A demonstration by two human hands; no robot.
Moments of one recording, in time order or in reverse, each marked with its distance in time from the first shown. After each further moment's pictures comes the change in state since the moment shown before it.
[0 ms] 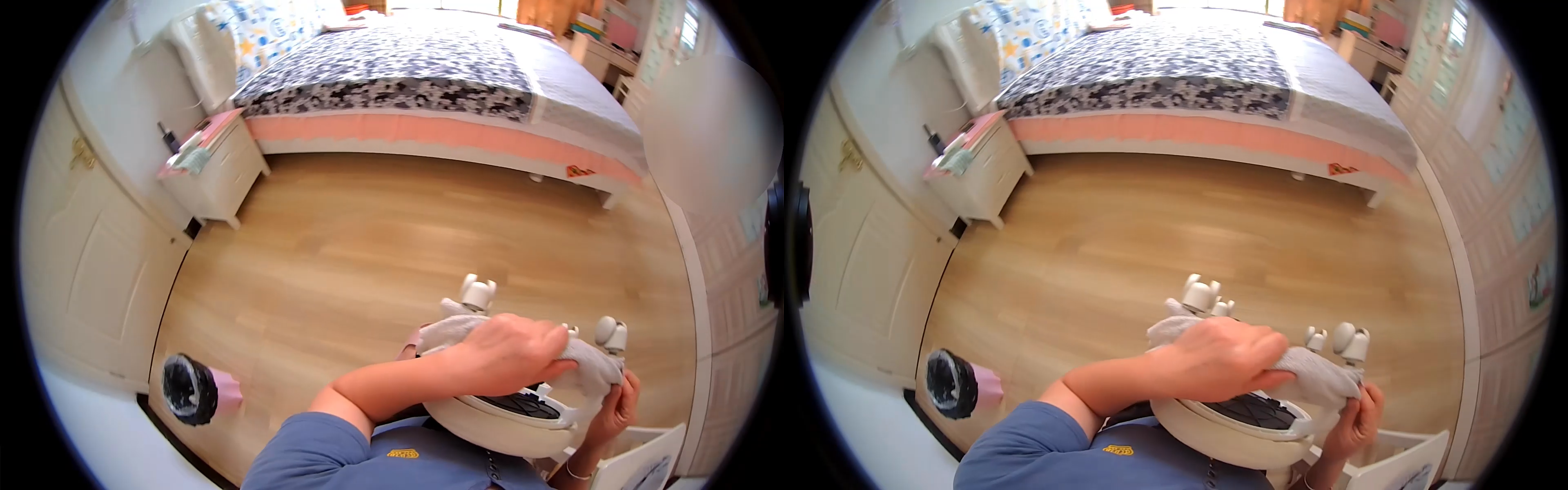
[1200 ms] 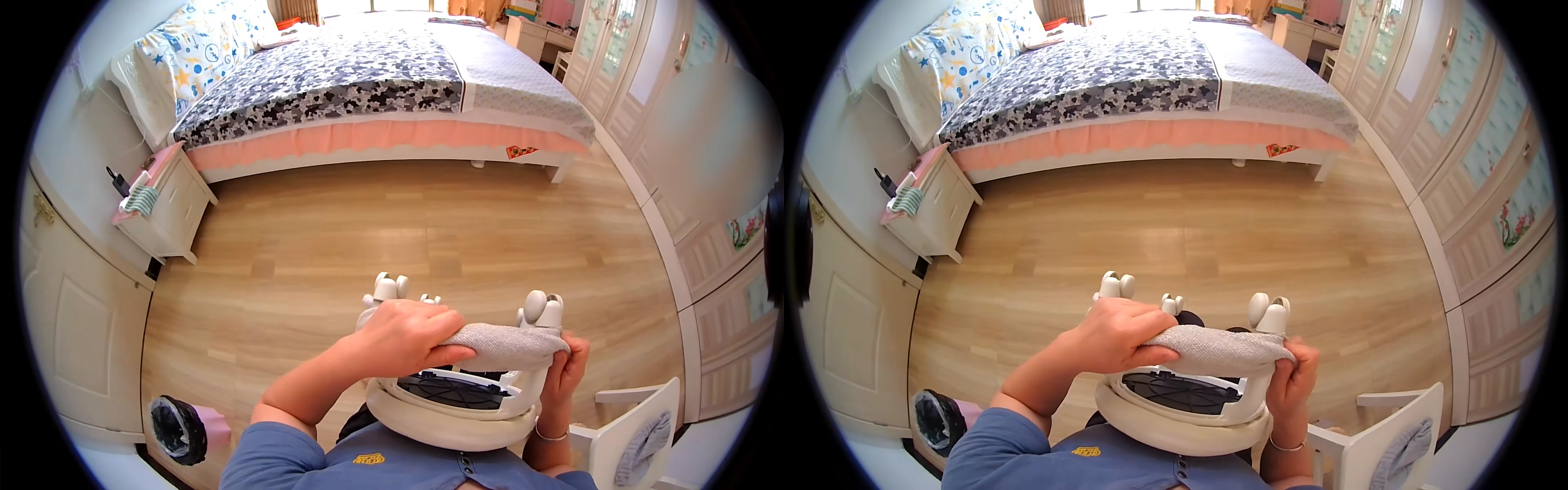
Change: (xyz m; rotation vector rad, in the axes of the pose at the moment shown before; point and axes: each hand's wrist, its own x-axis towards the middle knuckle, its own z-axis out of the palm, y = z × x) left_hand -0.017 -0.027 -0.023 0.035 -0.169 0.036; right_hand 0.011 -0.003 0.035 0.184 -0.238 -0.163
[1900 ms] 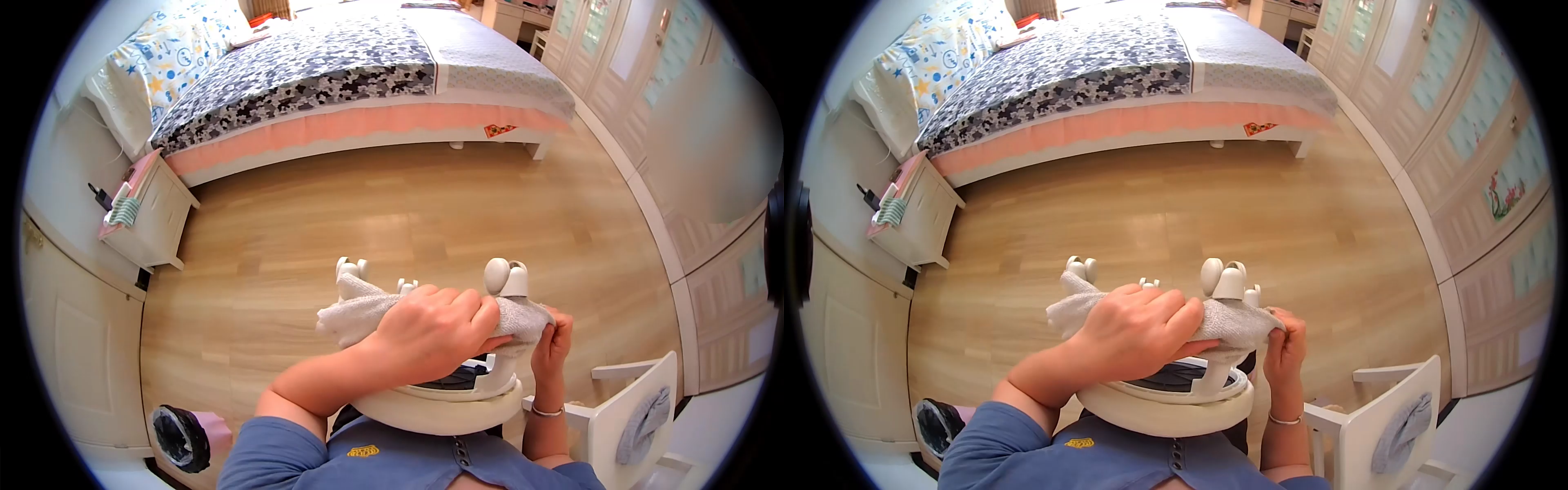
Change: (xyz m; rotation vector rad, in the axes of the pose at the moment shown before) left_hand 0.042 0.039 0.024 0.349 0.094 0.127; right_hand -0.023 0.056 -0.016 0.083 0.018 0.077
